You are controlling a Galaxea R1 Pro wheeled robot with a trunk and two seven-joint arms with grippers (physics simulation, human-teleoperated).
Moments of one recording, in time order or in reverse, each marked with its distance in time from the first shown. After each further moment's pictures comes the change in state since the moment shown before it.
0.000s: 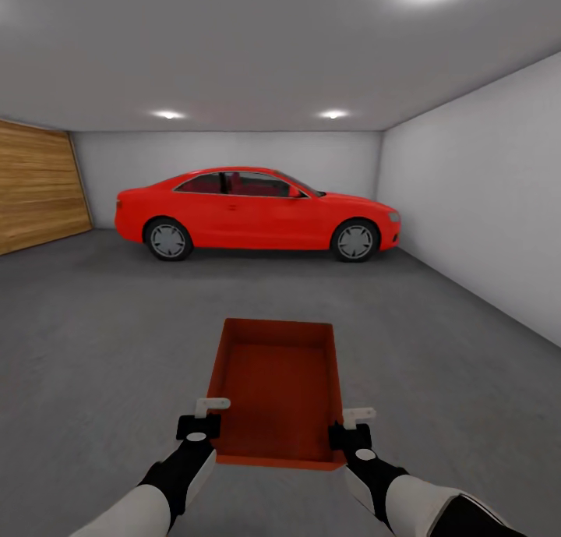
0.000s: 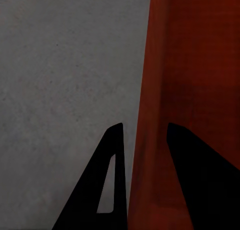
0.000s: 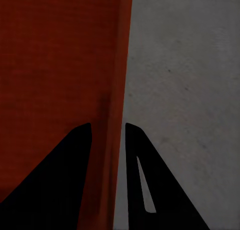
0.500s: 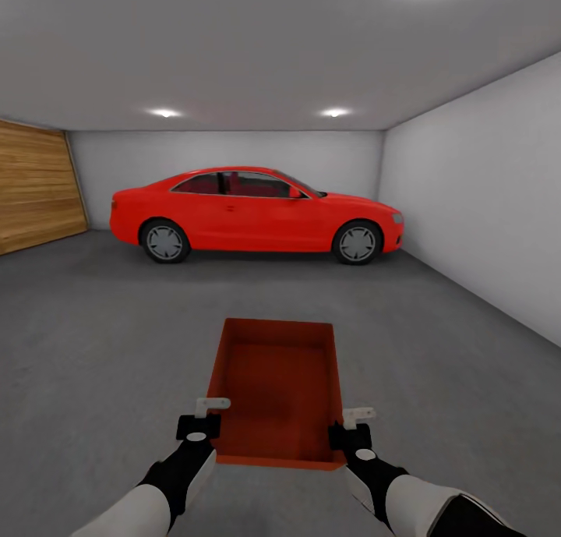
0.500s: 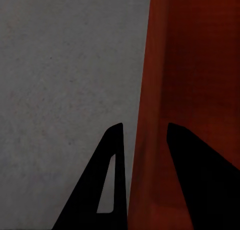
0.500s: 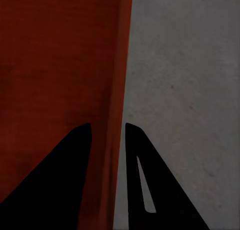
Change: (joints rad) left arm 0.000 0.000 0.000 0.000 -0.001 0.000 0.000; right arm 0.000 0.000 -0.001 0.000 0.001 -0.001 0.000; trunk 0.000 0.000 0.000
